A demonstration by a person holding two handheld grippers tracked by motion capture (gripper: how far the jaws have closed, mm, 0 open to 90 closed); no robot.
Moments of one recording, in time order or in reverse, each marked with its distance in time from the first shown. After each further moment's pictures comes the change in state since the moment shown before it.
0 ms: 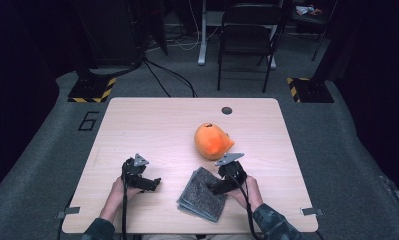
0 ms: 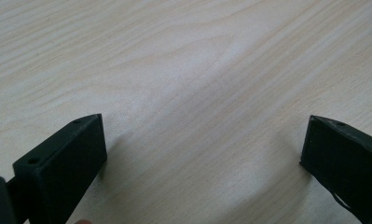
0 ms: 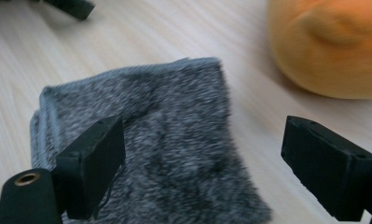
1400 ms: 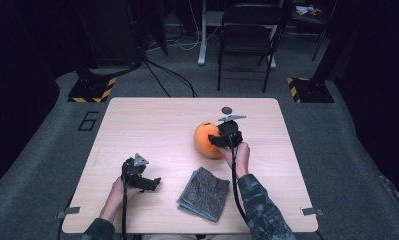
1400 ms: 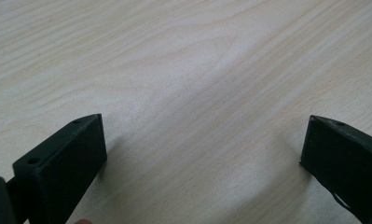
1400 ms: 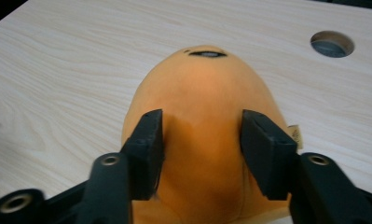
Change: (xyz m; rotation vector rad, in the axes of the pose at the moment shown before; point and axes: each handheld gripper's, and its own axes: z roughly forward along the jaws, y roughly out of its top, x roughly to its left) left arm 0.000 0.000 0.001 -0.008 0.003 -0.010; right arm -0.079 0.081 0.020 -0.152 -0.198 0.322
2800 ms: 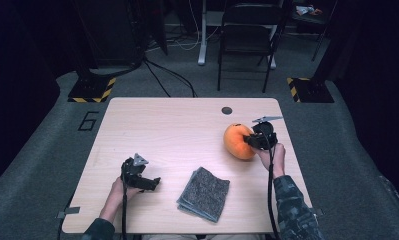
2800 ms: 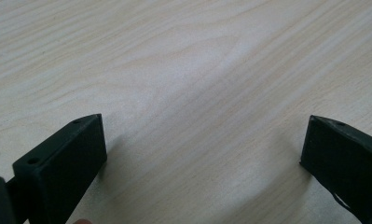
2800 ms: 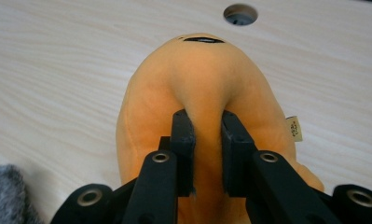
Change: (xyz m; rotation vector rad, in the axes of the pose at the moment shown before) left arm 0.001 -0.001 -0.001 0.003 0.002 -0.004; right arm -0.084 -0.024 -0.051 0.044 -0.064 0.010
